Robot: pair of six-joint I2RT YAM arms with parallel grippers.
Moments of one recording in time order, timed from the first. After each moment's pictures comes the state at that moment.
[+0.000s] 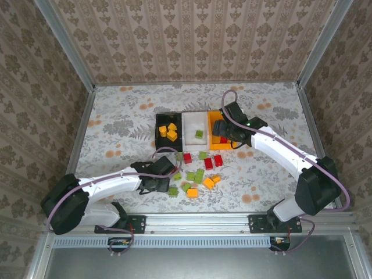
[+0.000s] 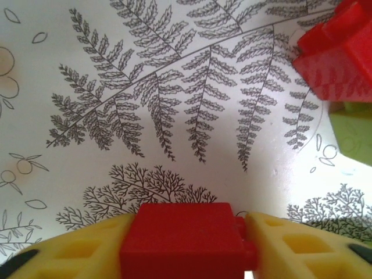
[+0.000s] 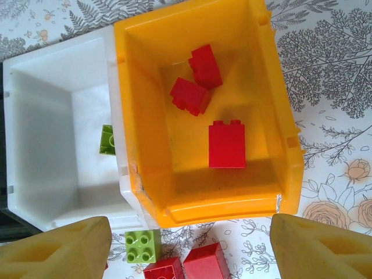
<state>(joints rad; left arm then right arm) -0.94 1.26 0.58 -0.65 -0.17 -0.70 0.50 1.48 1.18 -0.66 0.20 0.68</state>
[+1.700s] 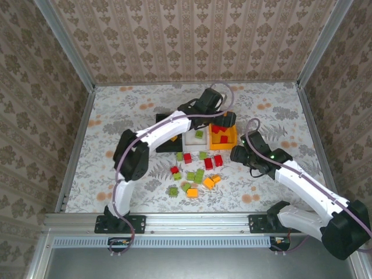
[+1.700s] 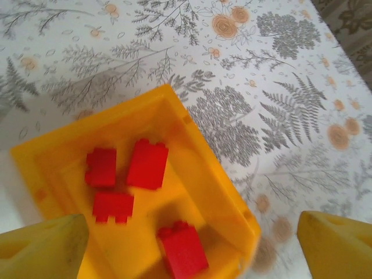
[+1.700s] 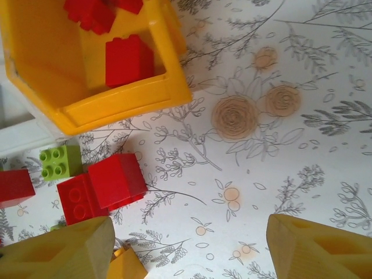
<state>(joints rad) -0.85 2.06 1.80 -0.46 0.09 -0.41 0.49 1.06 0.74 -0.67 0.16 0.72</state>
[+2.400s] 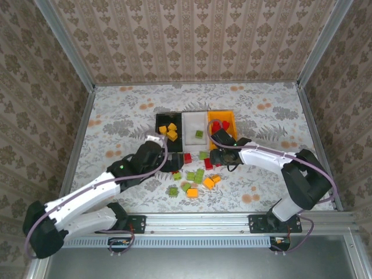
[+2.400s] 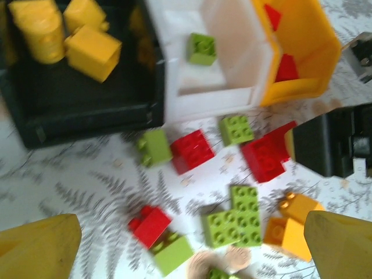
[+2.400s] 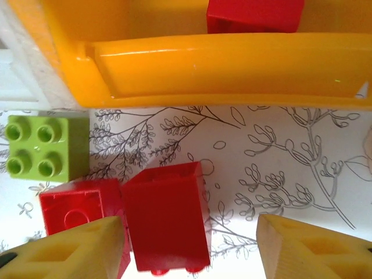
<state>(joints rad) -0.88 0.93 0.65 -0.43 -0.13 -0.63 0.63 1.58 0.89 -0.52 0.15 0.63</state>
